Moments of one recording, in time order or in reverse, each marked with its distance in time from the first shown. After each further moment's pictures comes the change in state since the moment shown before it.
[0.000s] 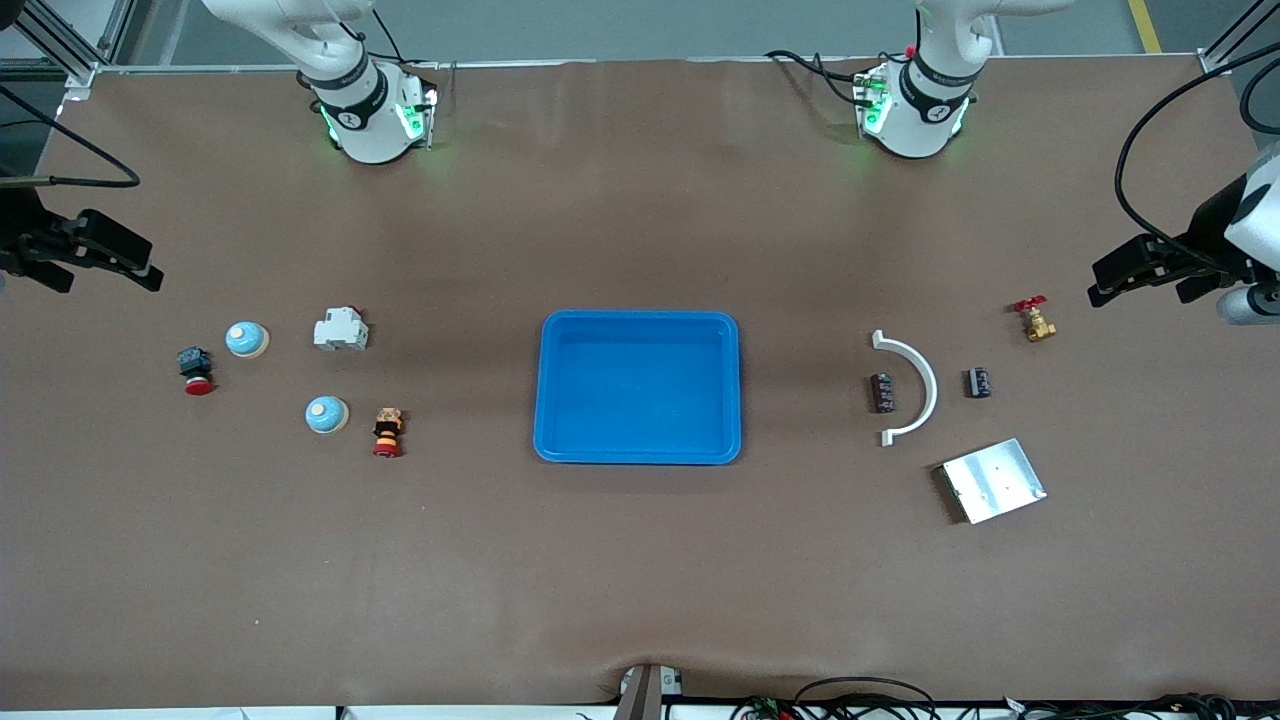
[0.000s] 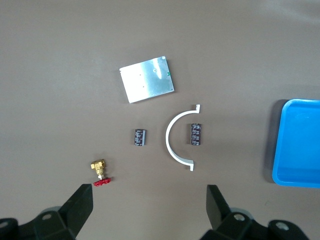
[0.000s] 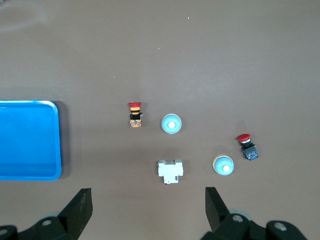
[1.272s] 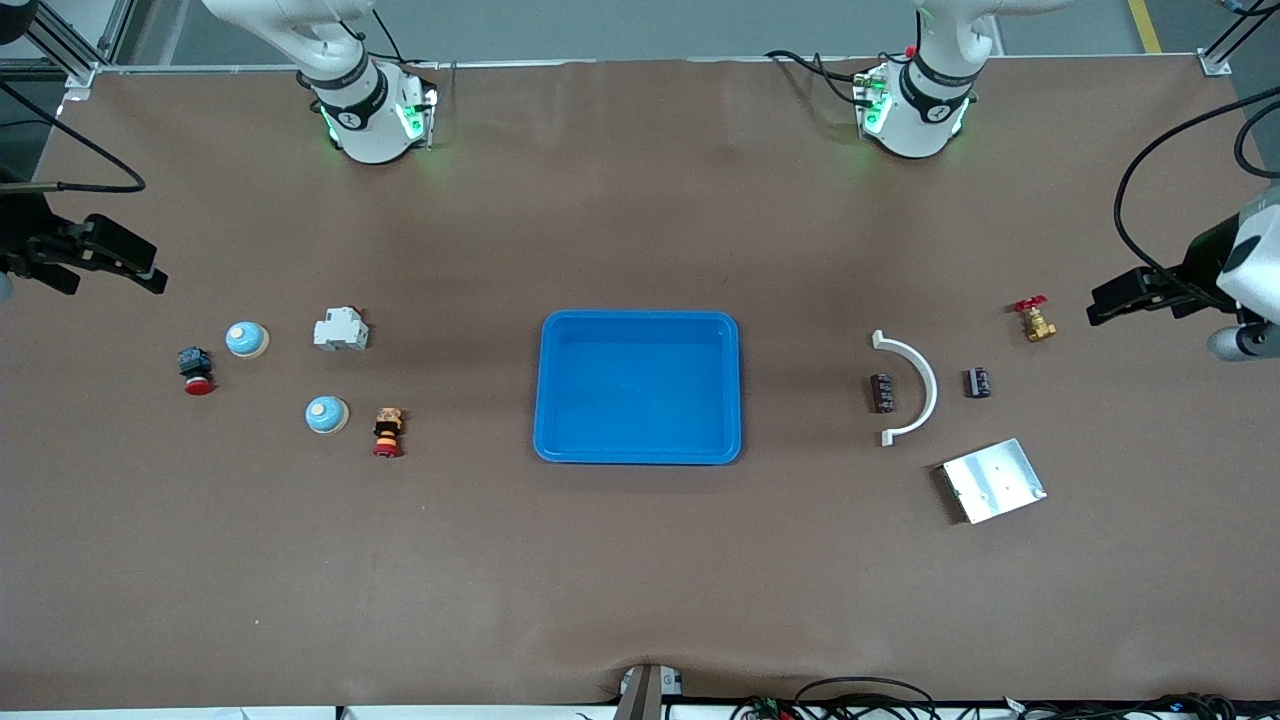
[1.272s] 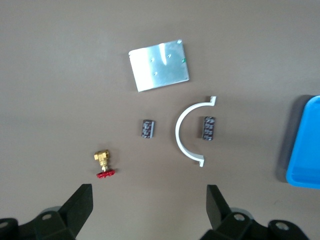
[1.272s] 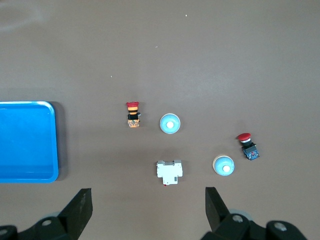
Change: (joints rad) left arm 0.046 0.079 0.008 -0.006 0.000 -0.019 -0.002; right arm -0.002 -0.034 -0.006 -0.079 0.000 0.052 0.000
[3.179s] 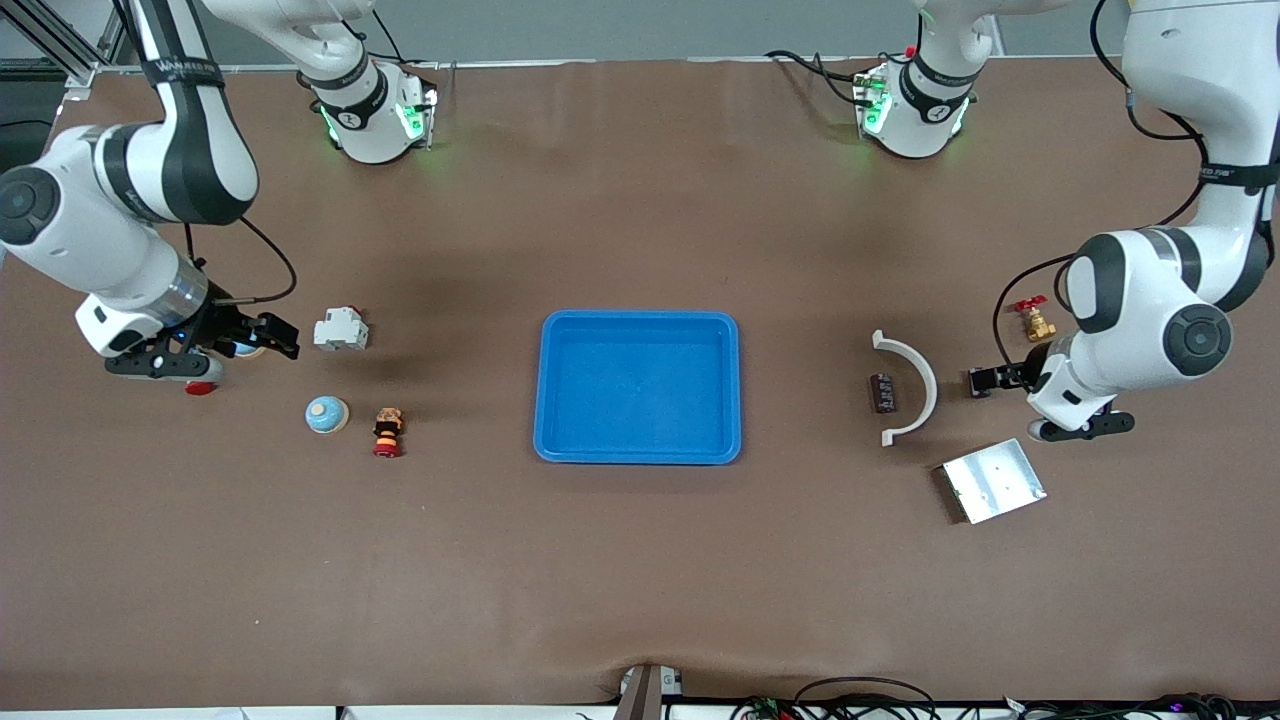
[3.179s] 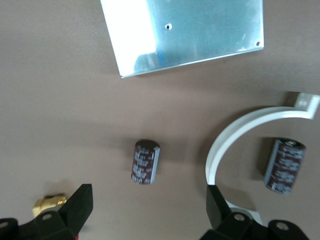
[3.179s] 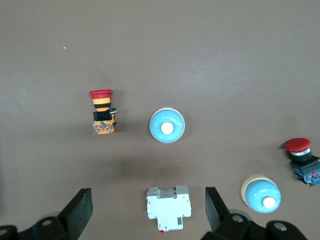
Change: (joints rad) left arm 0.014 0.260 -0.001 -0.425 0.000 0.584 0.001; right arm 0.000 0.035 0.000 -0.635 0.000 0.658 0.001
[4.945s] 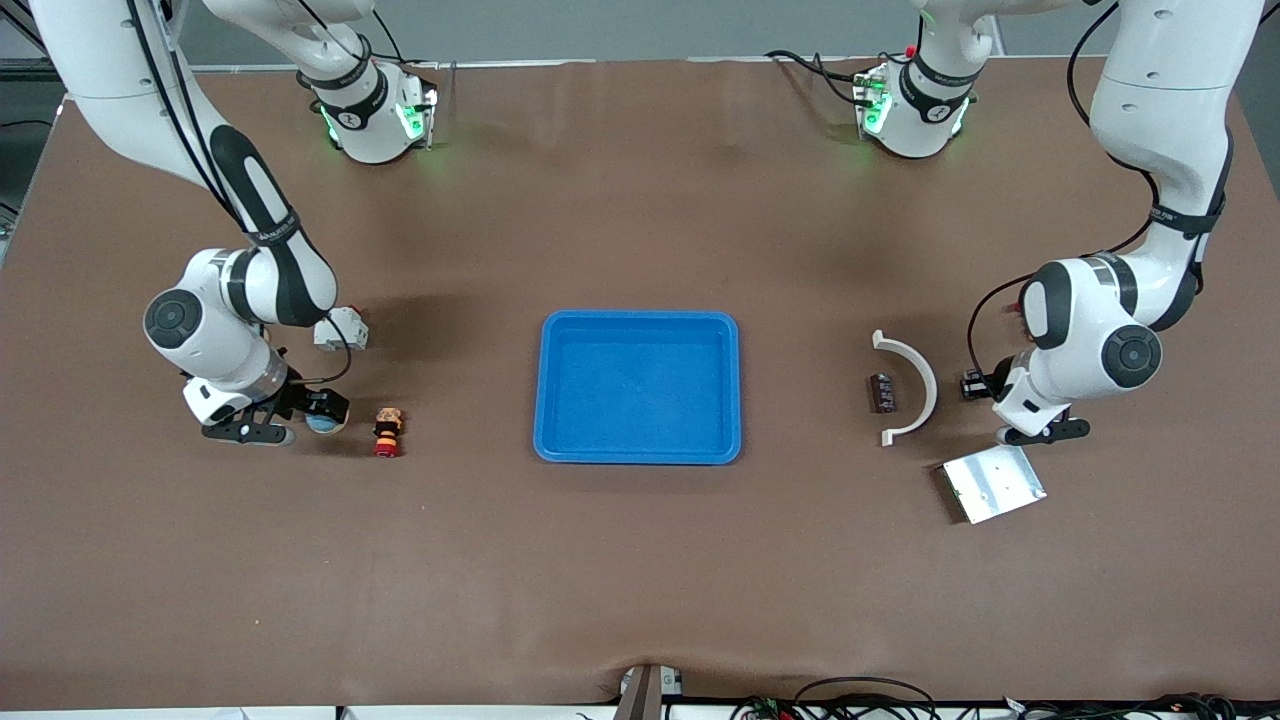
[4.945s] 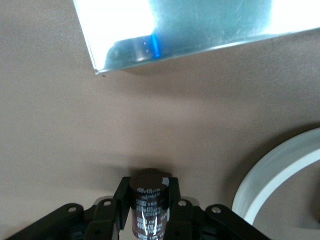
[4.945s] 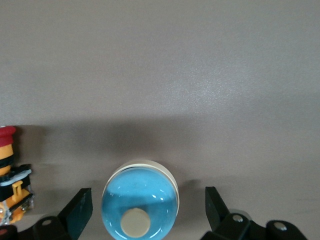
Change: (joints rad) left arm 0.007 0.126 0.000 -0.035 0.000 0.157 0.002; right arm -0.020 0.419 0.000 0.005 0.000 0.469 0.000
